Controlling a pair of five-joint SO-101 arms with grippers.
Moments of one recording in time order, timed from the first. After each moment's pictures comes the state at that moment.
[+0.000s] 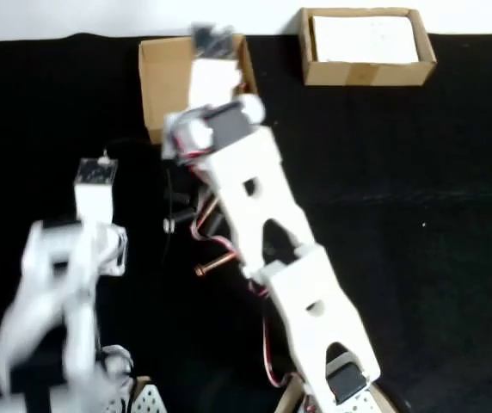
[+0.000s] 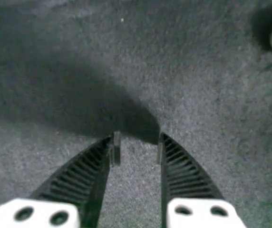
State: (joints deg) left arm -17.8 -9.9 48.6 55.5 -10.5; right arm -39.6 47.7 -74.9 100.6 -29.8
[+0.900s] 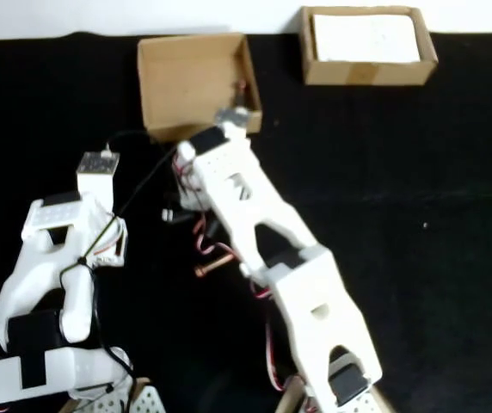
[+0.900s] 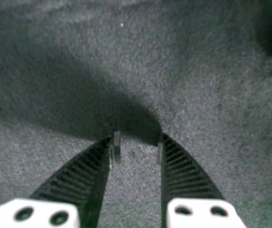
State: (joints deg) left arm -17.9 -5.2 44.0 58.0 -10.5; right arm -38.7 48.4 -43.6 93.7 -44.6
